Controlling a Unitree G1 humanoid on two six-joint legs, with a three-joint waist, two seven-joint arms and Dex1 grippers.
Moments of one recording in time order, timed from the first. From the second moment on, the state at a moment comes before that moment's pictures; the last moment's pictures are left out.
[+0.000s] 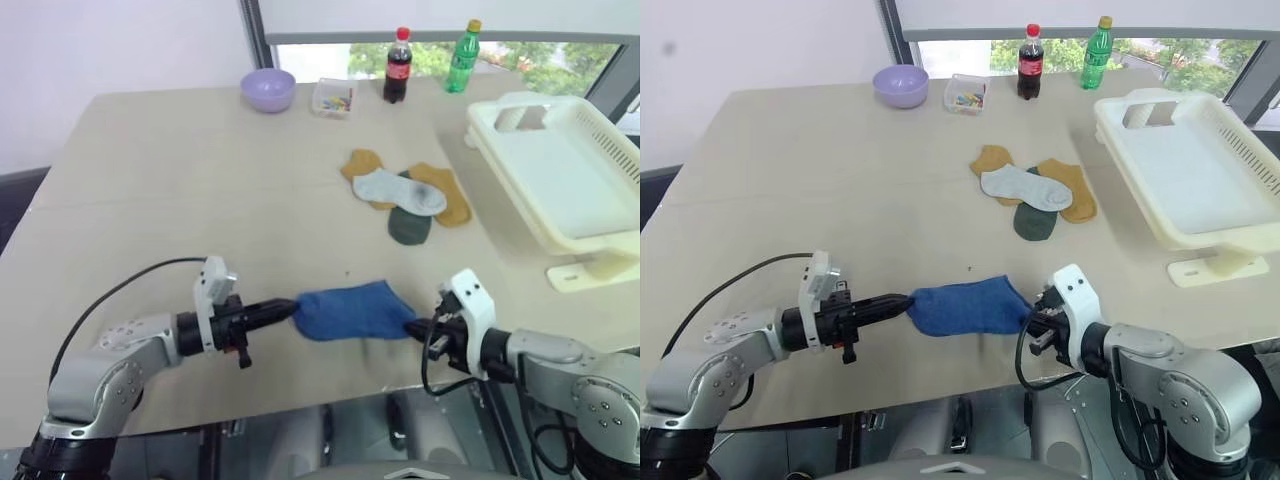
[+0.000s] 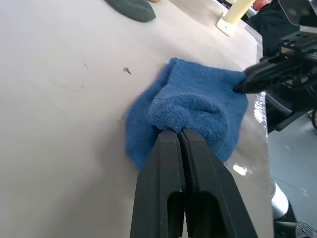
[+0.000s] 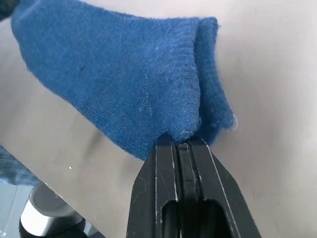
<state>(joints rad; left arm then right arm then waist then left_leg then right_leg) 0.04 0.74 0.18 -0.35 -0.74 0.71 -0.98 -0.10 -0.31 -0.13 -0.90 0.76 1.61 0.25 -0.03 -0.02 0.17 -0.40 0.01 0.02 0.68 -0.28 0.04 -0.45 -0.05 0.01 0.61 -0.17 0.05</state>
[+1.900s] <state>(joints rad) -0.04 0.72 0.04 -0.24 -0.60 0.64 -1.03 -0.38 -0.66 0.35 -0.46 0.37 0.60 0.82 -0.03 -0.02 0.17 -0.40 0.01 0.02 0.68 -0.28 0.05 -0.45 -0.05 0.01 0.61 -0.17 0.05</state>
